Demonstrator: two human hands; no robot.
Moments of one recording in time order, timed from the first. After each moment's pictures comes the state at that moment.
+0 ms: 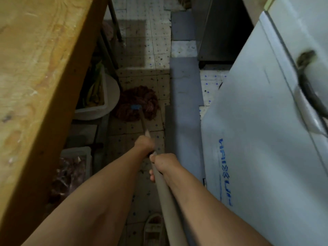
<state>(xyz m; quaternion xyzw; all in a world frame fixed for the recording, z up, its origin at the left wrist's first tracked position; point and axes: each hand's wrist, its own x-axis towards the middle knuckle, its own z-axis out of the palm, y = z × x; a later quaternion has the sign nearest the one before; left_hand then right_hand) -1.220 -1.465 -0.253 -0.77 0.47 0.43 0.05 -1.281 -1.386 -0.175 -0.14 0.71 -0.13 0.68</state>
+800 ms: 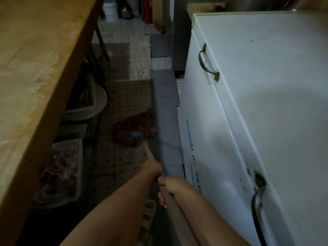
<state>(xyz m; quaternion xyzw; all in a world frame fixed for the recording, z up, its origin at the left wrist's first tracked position) -1.282 -1.196 -0.184 -0.75 0.45 0.49 0.03 -1.341 -1.123 -0.104 -0.02 0.70 -0.19 0.69</state>
